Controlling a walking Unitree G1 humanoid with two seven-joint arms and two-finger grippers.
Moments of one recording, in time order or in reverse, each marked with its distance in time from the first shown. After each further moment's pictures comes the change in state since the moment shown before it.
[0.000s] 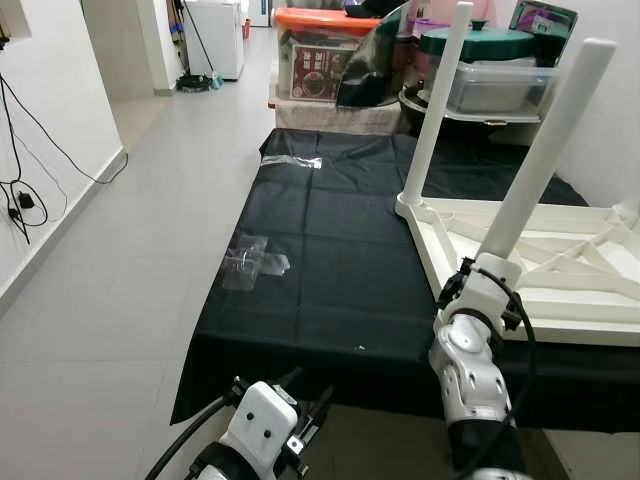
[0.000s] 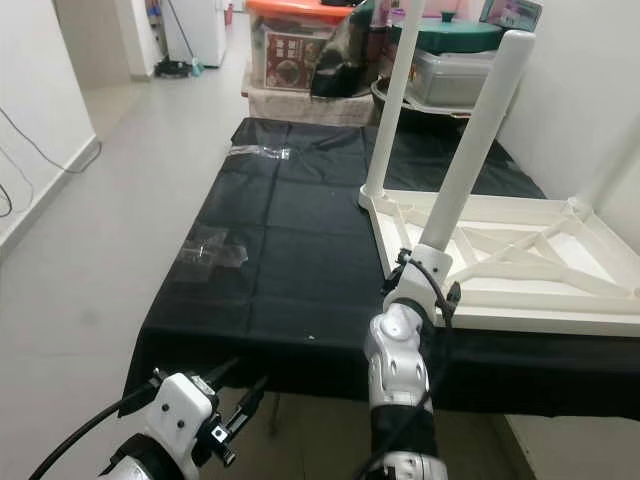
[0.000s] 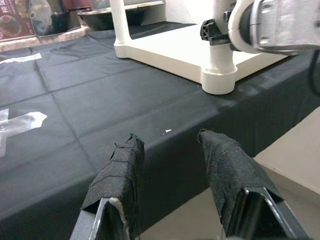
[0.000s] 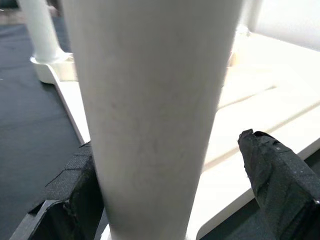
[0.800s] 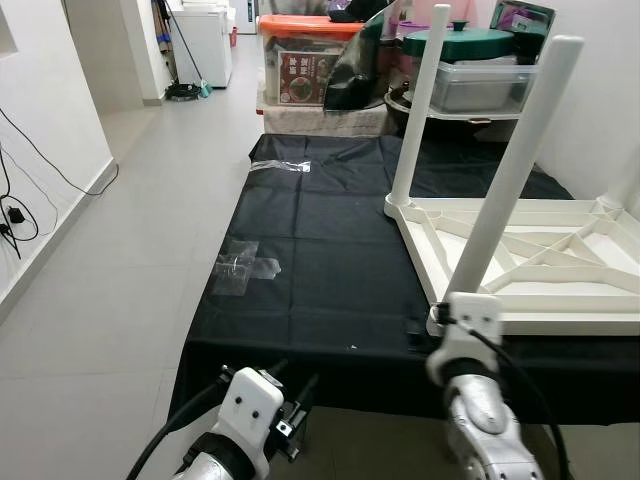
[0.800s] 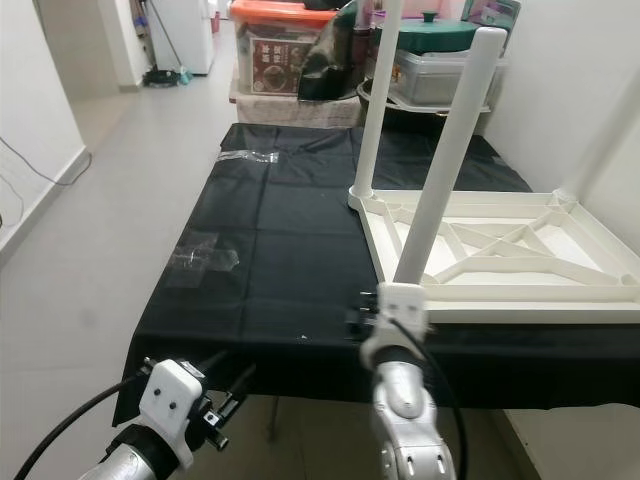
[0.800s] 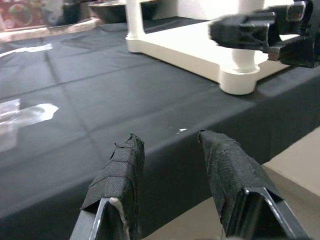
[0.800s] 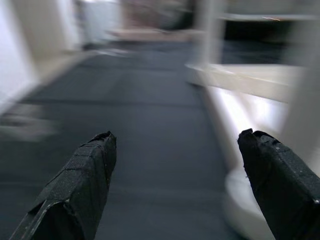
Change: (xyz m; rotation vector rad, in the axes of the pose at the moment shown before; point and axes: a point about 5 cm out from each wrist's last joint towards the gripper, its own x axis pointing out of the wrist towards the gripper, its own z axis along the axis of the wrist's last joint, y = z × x) left arm 0.004 0.019 -0.007 -0.075 0.030 0.102; right arm -0.083 0.012 -0.005 -0.030 -0.087 0.670
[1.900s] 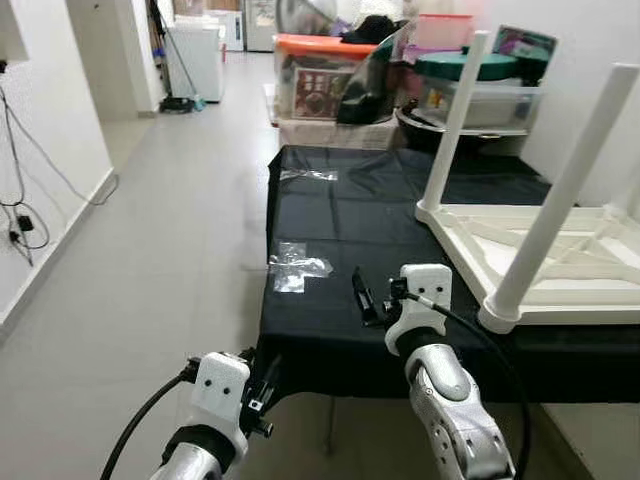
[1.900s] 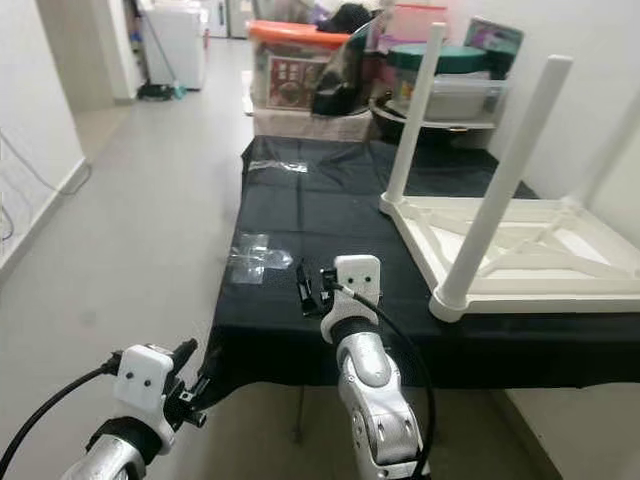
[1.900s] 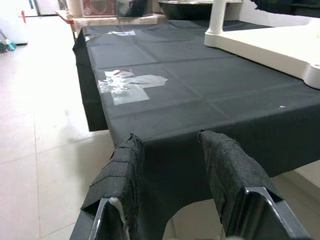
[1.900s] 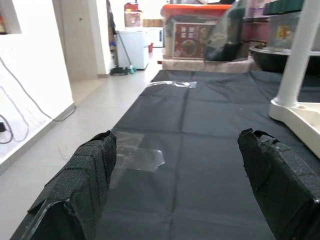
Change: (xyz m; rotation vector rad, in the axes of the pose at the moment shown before) left arm 0.002 0.018 -0.006 -0.064 0.033 0.167; right arm 0.027 0.014 0.013 0.011 -0.072 0.102
